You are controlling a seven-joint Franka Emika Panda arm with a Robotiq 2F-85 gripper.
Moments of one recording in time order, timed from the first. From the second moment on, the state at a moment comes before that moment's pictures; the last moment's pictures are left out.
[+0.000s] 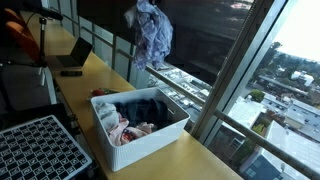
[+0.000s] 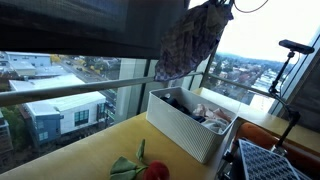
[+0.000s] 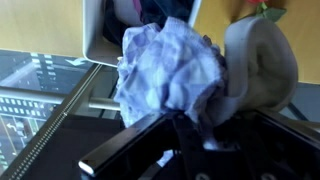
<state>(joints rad) 0.06 0.01 0.07 -1.59 -0.06 1.83 -0.08</state>
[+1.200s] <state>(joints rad) 0.29 0.35 0.23 -1.66 -0.06 1.92 0.12</state>
